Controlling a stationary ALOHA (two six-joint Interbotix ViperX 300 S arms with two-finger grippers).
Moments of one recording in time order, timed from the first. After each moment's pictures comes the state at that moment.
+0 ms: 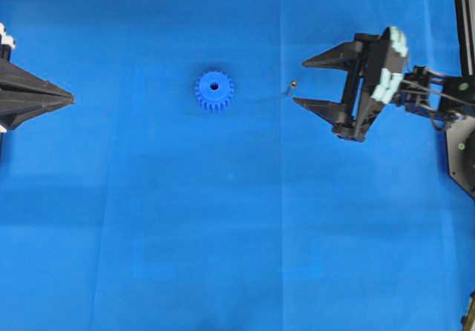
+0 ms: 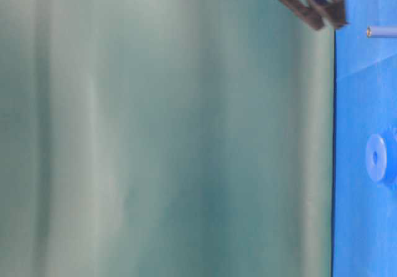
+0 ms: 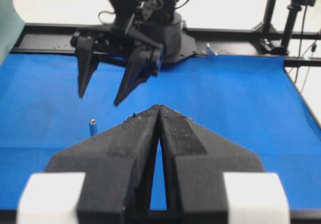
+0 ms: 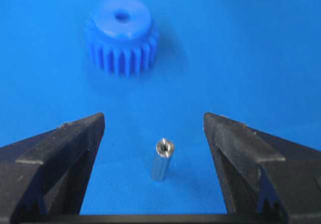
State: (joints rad) left arm -0.01 -1.00 1.19 0.00 -0.26 -0.02; right arm -0.20 -0.13 1.14 0.14 -0.65 0.00
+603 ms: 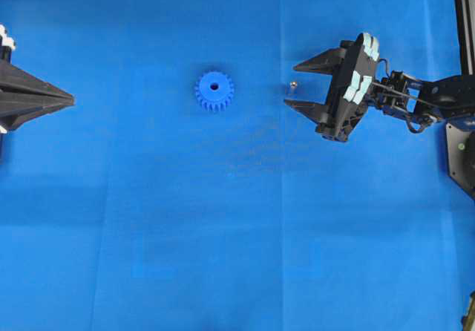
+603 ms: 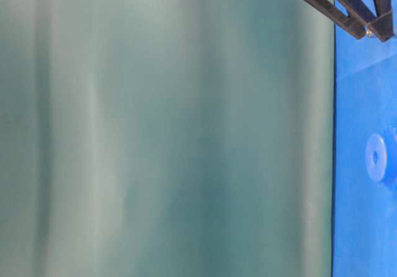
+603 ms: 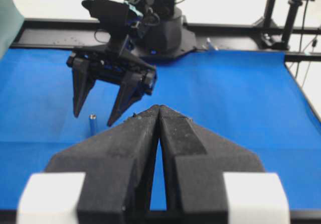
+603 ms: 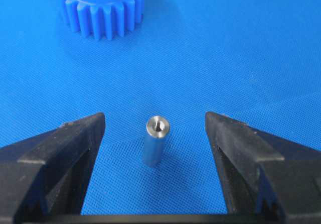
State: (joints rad) left arm -0.01 -1.00 1.20 0.00 -0.25 -0.02; right arm -0.21 0.04 1.11 0.19 -0.72 0.00
